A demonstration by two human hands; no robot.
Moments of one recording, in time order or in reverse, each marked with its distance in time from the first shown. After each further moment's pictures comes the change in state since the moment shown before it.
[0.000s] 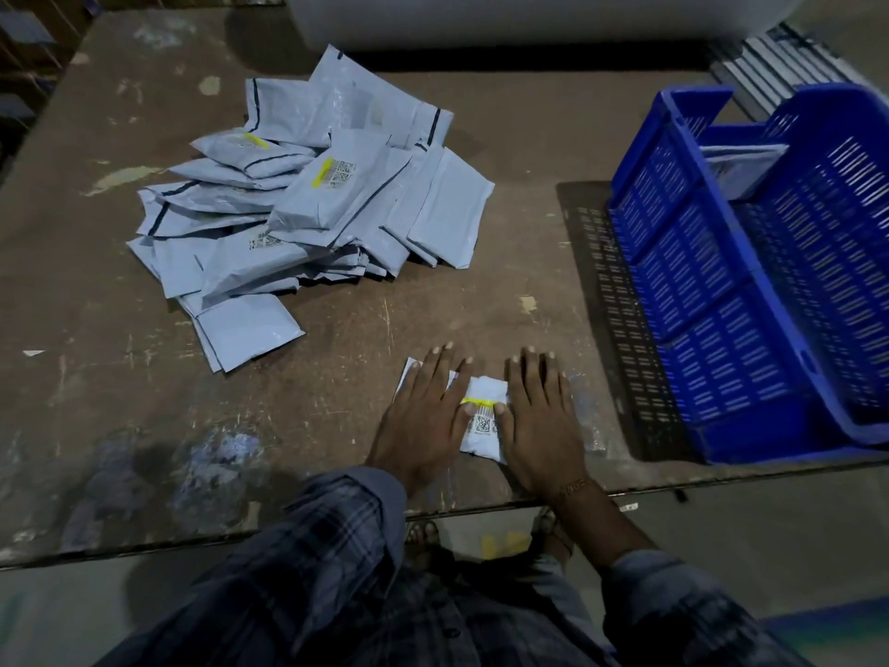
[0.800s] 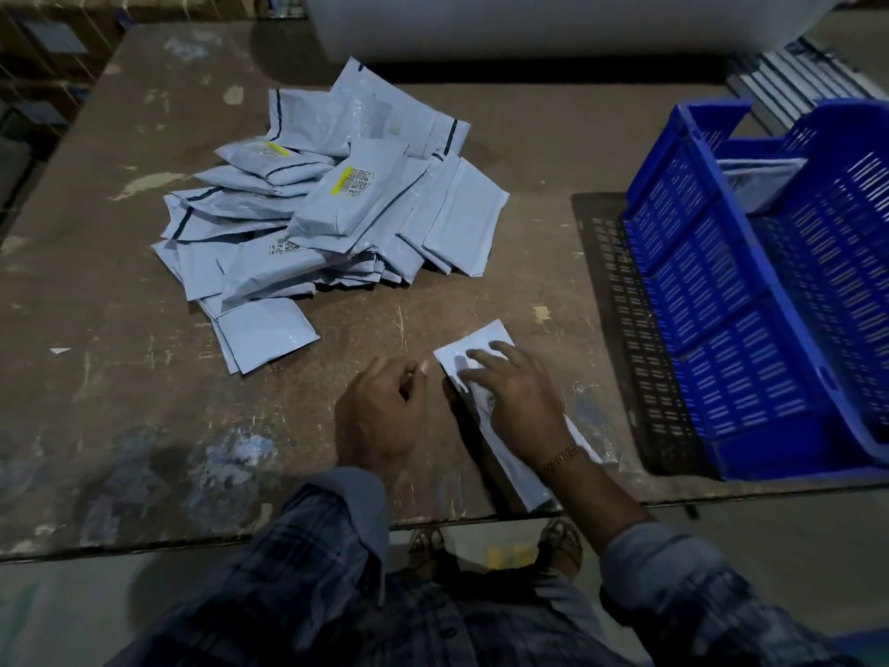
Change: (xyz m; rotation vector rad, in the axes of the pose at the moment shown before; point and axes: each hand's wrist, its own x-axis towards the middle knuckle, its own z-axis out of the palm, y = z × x) left_hand -0.010 -0.027 -0.048 -0.377 0.418 -0.522; right_hand 0.048 -0.043 -0.045 0.225 0.157 -0.300
